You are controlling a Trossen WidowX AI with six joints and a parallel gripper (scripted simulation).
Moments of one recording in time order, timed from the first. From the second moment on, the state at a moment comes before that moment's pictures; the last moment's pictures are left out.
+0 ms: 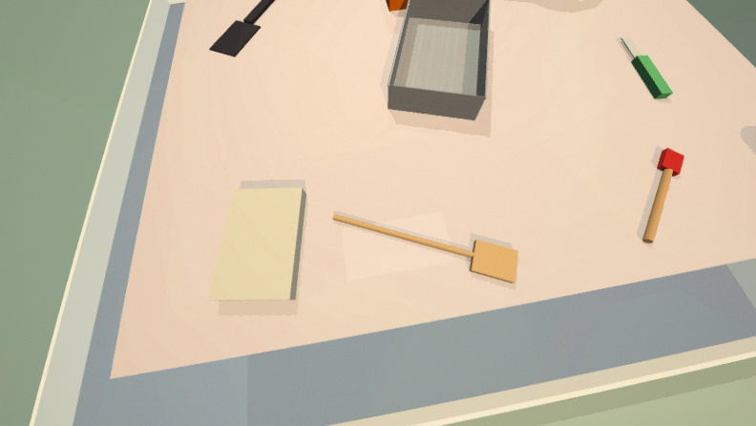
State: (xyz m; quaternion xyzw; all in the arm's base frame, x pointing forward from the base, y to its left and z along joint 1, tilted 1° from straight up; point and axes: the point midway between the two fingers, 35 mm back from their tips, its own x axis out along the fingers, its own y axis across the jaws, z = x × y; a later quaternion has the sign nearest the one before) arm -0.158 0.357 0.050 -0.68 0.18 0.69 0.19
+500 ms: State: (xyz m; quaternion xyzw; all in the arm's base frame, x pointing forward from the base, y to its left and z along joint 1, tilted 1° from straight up) arm -0.209 0.254 0.094 -0.68 0.17 0.69 0.18
